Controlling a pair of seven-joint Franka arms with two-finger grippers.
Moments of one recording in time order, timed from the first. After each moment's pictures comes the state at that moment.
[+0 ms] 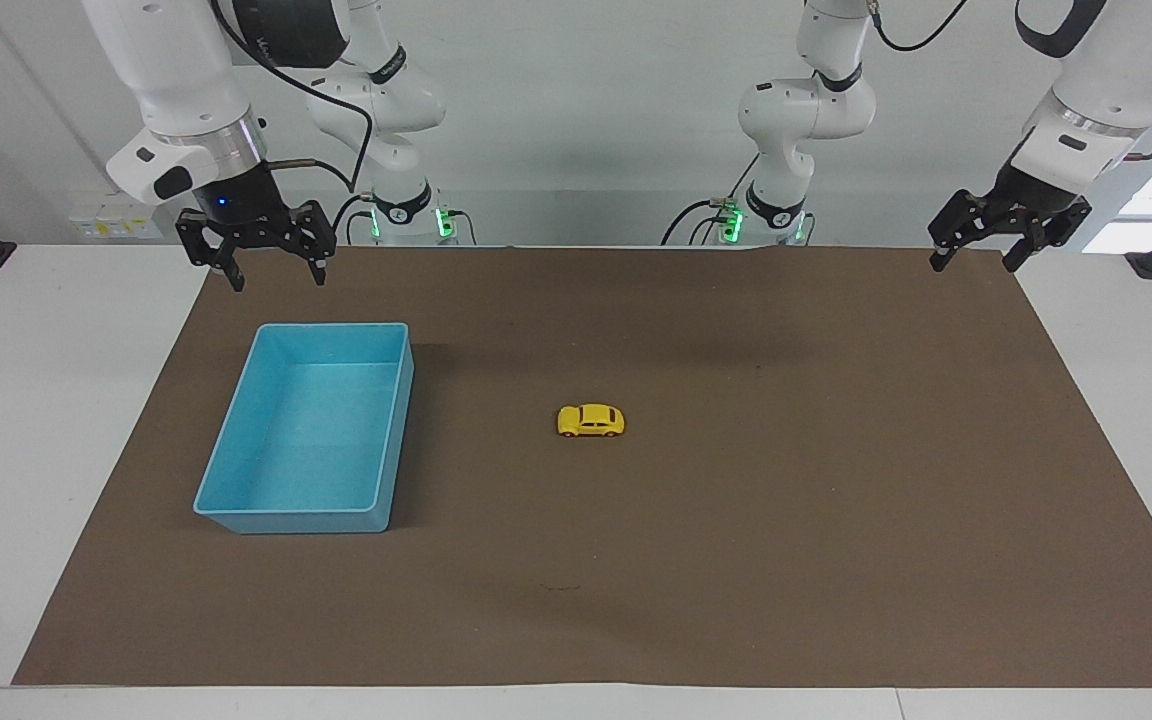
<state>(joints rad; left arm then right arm) -0.02 -0.03 0.02 -1.56 -0.04 1.55 0.04 0.11 -0.03 -0.09 -1.62 0.04 1.67 -0.07</state>
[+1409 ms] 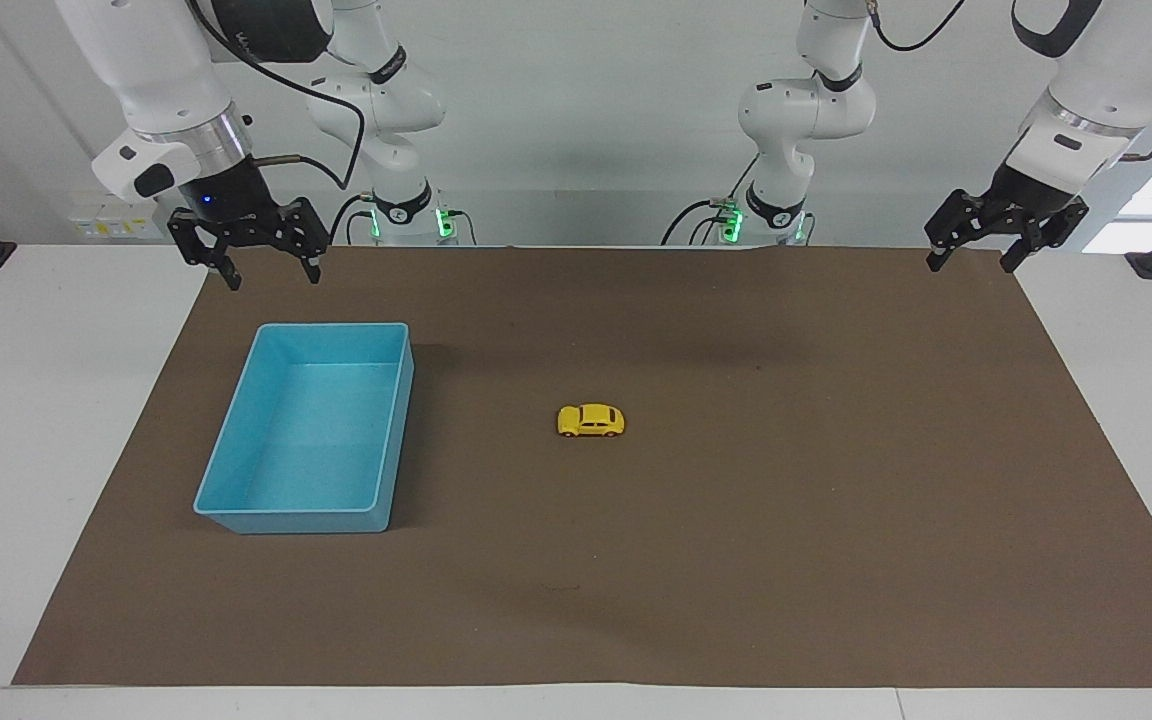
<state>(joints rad) -0.02 -0.03 0.01 -1.56 -0.04 1.55 0.04 0.10 -0.03 -0.10 -1.62 0.04 1.67 -0.07</state>
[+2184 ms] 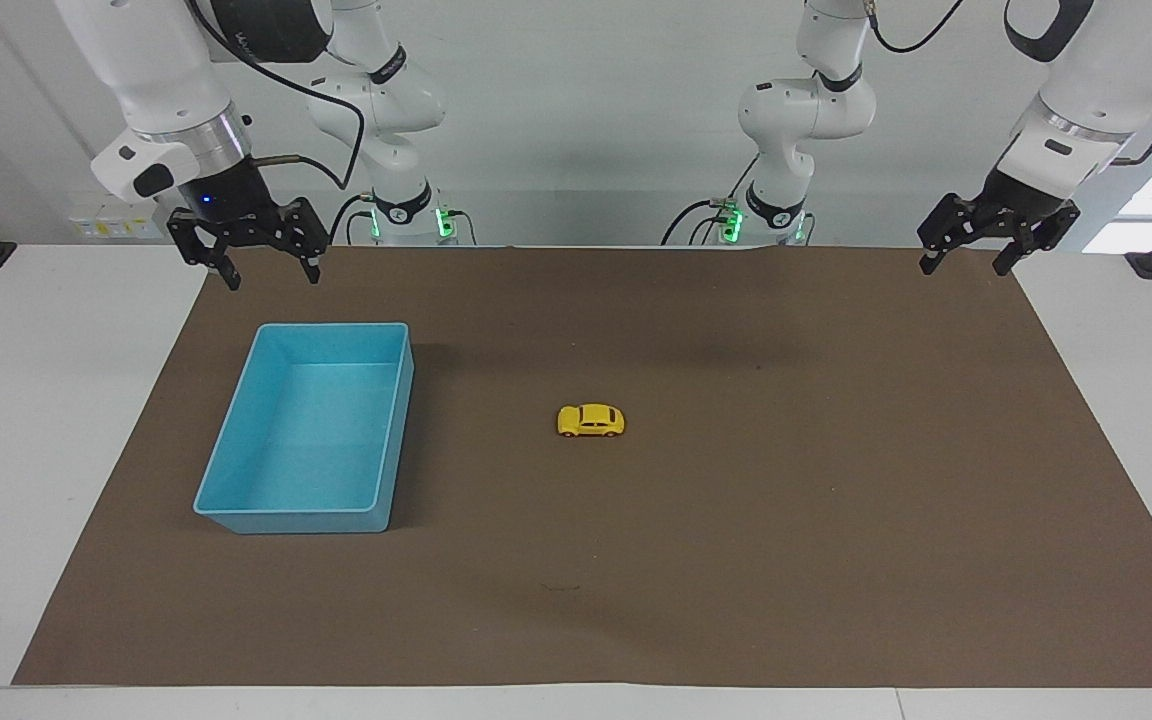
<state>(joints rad) -0.04 -0.02 0.00 -1.57 -0.04 1.56 0.01 0.10 -0.03 -0.10 -1.62 0.04 1.67 -0.07</state>
